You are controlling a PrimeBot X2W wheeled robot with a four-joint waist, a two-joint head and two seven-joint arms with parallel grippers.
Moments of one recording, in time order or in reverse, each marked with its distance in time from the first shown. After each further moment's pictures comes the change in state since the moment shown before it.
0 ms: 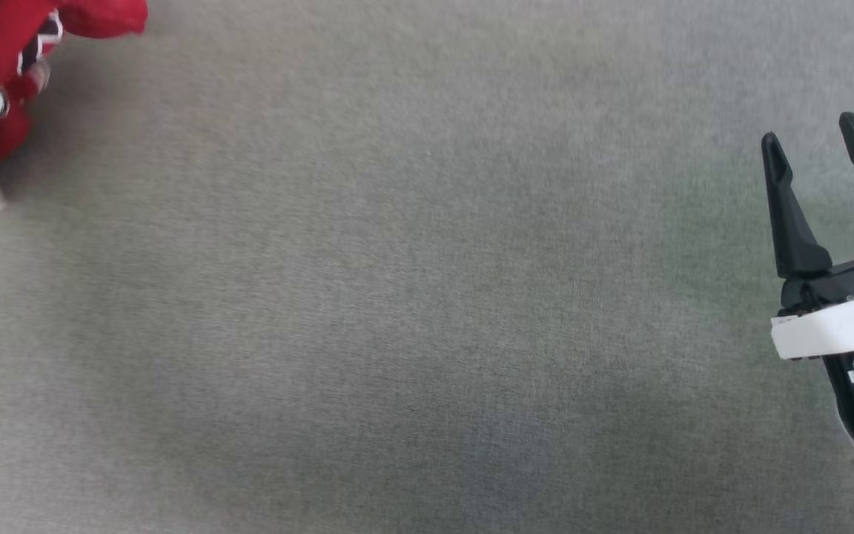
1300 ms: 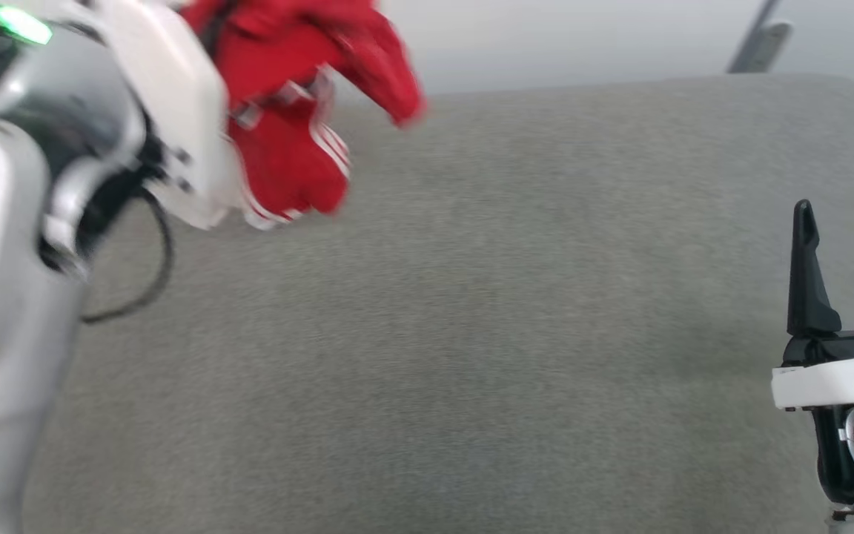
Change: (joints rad) left arm 0.328 0.021 -0.280 -1.145 -0.129 0.055 0.516; right arm 0.141 0.183 -0.169 0.033 -0.022 0.000 -0.074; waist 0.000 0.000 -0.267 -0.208
